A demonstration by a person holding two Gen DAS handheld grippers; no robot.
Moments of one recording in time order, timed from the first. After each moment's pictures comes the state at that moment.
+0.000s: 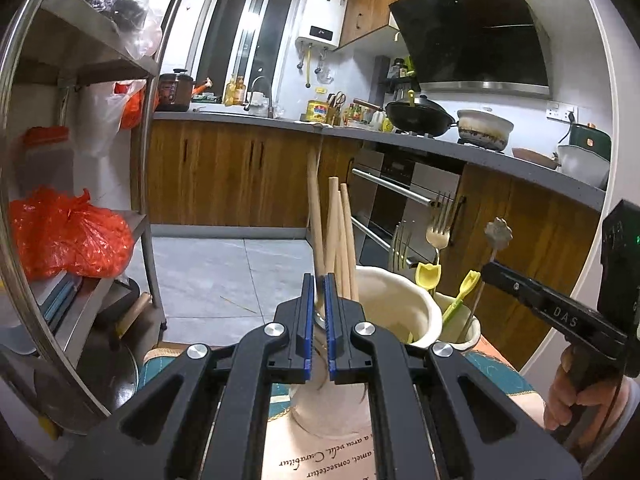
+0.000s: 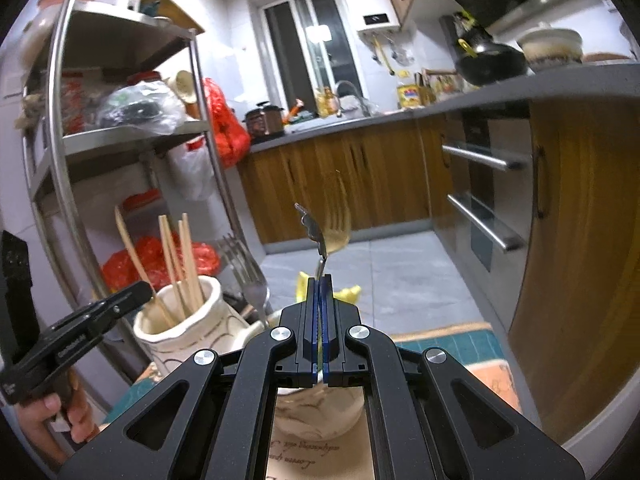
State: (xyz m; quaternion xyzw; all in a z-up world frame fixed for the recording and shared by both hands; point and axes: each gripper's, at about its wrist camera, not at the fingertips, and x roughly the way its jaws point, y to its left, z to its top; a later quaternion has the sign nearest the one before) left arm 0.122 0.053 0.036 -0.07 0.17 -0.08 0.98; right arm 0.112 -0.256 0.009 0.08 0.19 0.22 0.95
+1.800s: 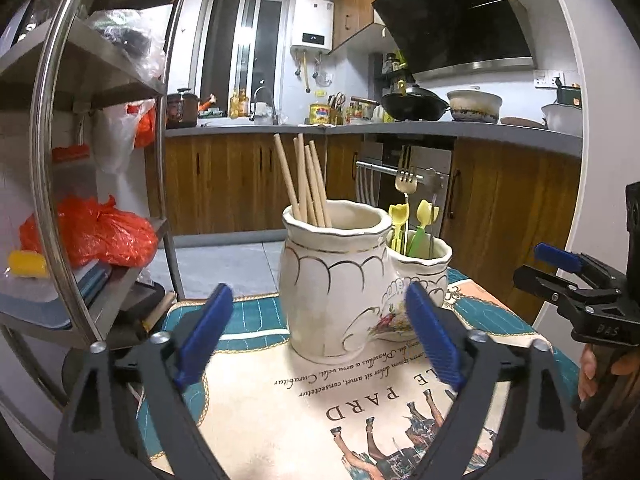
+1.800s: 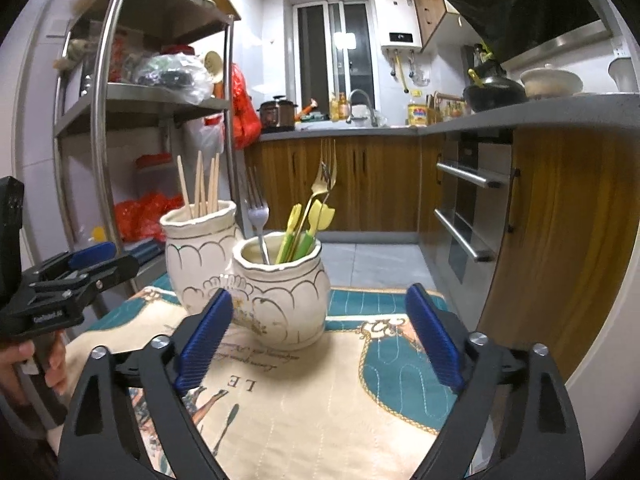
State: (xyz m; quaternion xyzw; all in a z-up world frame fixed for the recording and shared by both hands) left arm 0.043 0.018 0.008 -0.01 0.16 -0.05 0.99; right arm 0.028 -0.290 -0.017 -0.01 0.16 0.22 0.96
